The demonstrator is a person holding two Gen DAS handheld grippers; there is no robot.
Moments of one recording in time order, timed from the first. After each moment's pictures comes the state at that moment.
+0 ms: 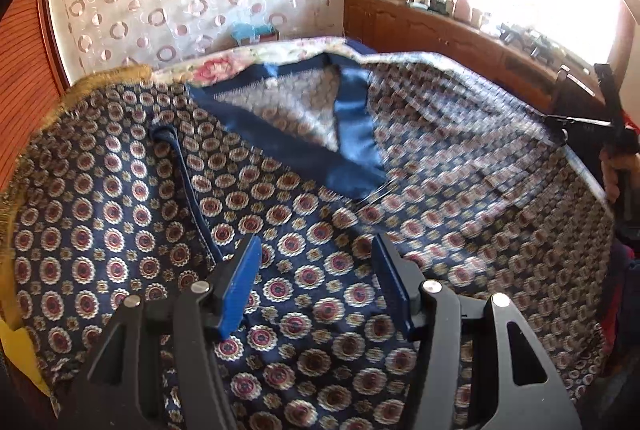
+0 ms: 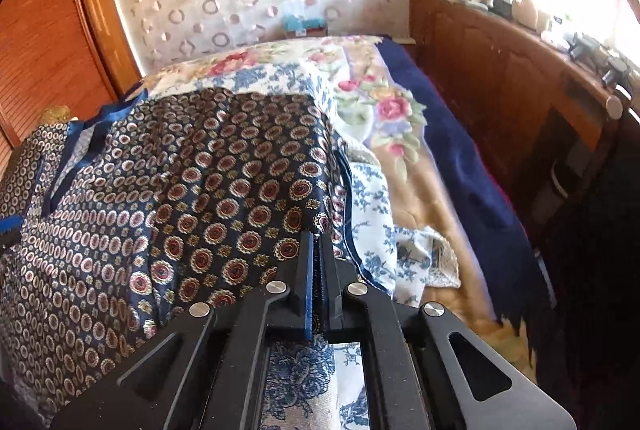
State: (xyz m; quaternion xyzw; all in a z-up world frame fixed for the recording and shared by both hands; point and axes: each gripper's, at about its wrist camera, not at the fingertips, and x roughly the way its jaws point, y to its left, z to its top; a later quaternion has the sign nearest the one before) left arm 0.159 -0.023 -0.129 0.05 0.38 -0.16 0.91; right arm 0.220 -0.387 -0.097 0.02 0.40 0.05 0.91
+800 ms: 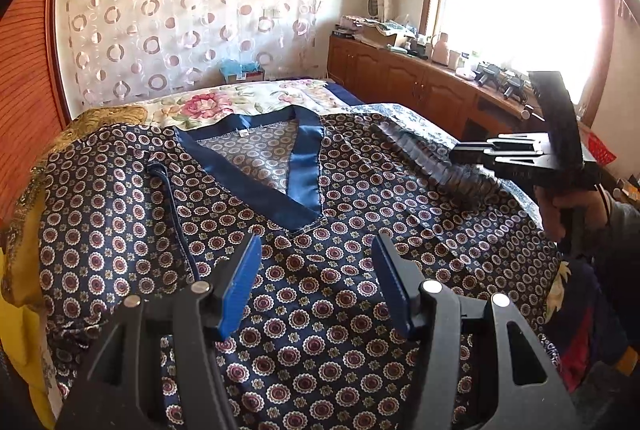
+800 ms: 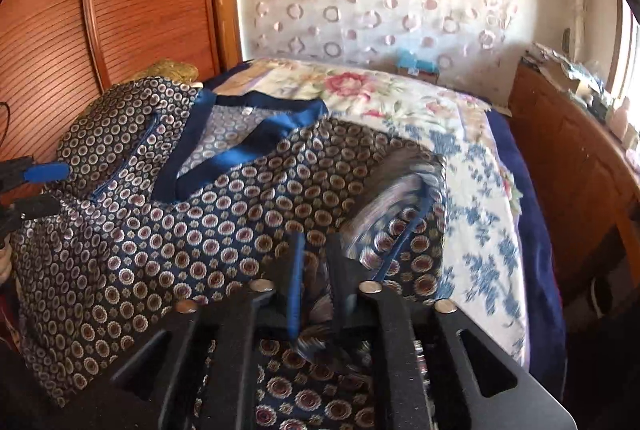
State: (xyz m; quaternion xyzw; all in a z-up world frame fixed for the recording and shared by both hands) left arm 0.106 -0.035 -0.082 0.01 0.32 -0.19 0.93; right arm 0.214 -0.223 -0.067 -0.08 0.36 0.21 0.91
